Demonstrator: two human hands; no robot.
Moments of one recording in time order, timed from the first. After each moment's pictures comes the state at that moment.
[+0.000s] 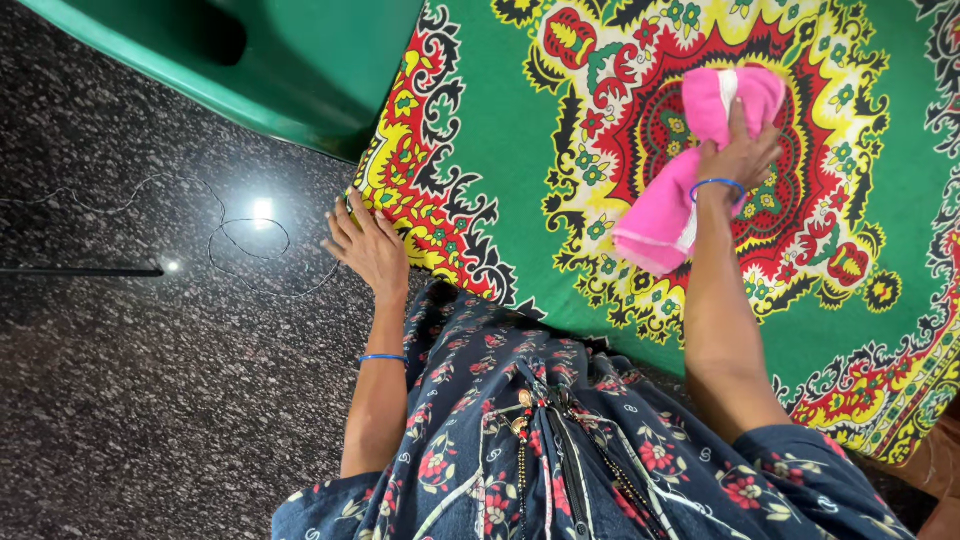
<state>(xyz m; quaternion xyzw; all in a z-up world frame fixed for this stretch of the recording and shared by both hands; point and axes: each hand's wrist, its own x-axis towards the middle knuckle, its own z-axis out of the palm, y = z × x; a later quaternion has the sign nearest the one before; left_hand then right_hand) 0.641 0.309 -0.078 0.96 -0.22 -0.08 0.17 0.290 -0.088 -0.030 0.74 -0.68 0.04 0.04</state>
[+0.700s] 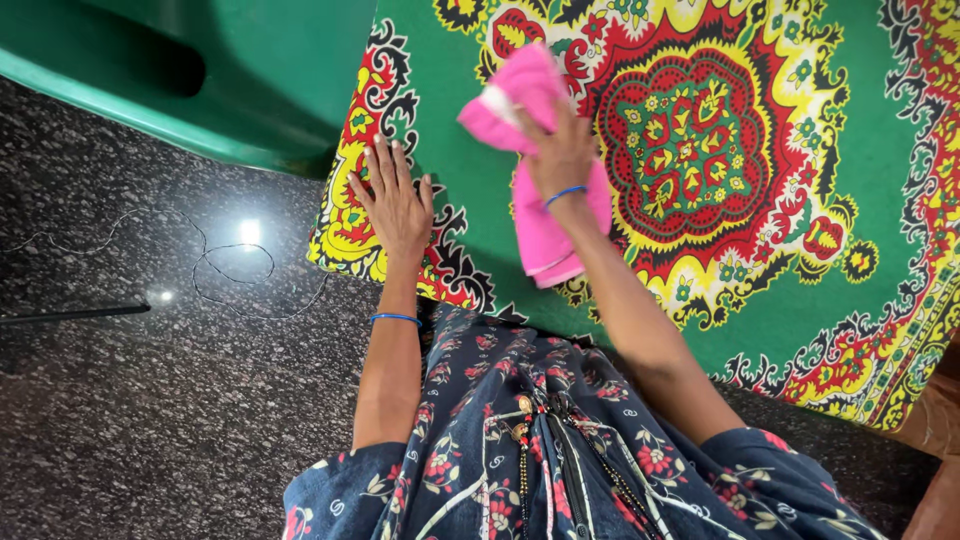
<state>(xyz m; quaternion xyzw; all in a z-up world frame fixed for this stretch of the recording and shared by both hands) 0.631 0.208 -0.064 0.87 -0.44 -0.08 0.19 0.452 0.028 -0.011 0.90 -0.43 0.05 -0.01</state>
